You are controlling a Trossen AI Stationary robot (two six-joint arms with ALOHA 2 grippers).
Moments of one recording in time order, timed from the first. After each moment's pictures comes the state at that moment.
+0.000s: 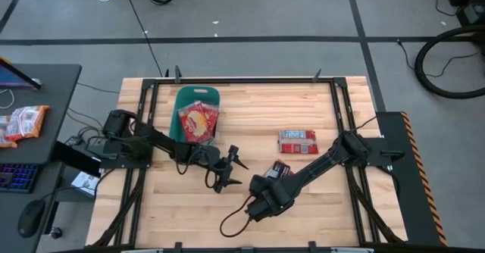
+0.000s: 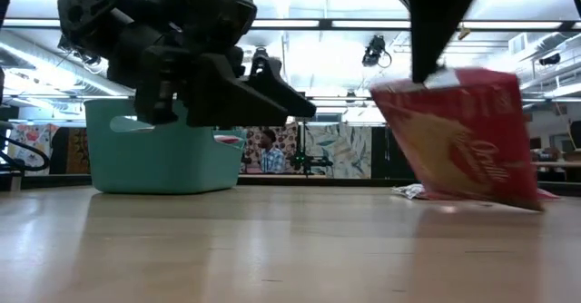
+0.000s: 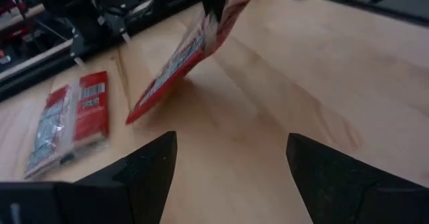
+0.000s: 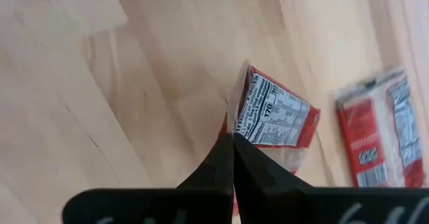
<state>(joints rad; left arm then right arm) -0.20 1.79 0.68 0.76 0.07 0.37 0.53 2.15 1.92 -1.41 0.32 0.95</state>
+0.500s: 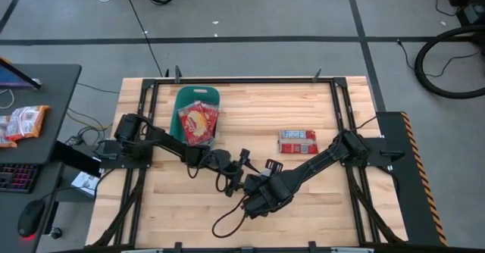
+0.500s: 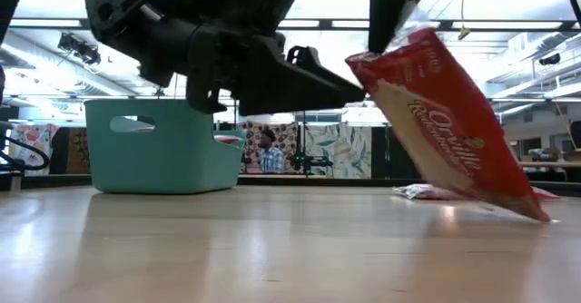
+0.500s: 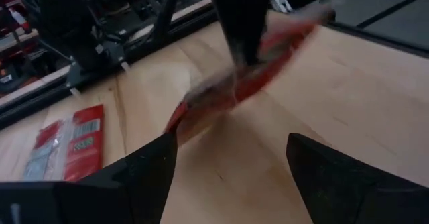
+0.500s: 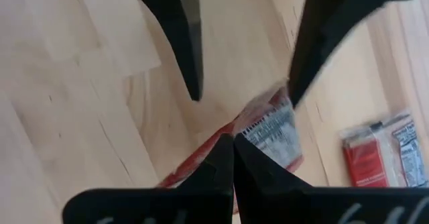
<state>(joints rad) -0.22 1.92 0.85 0.79 0.08 0.36 0.50 2.15 2.01 -1.37 0.35 0.84</state>
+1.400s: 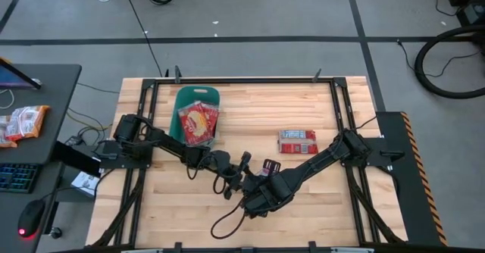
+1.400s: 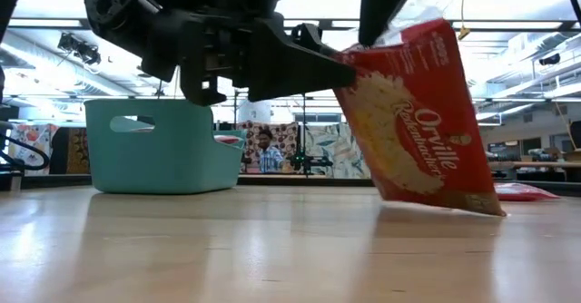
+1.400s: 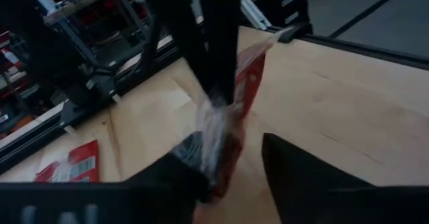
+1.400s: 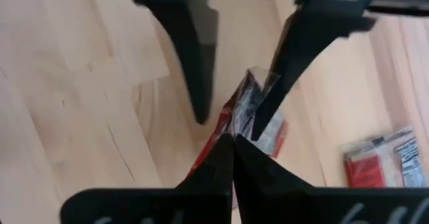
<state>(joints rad) -0.23 1.92 0.86 0.80 0.13 0.46 0.50 2.14 2.01 -1.33 0.35 0.79</state>
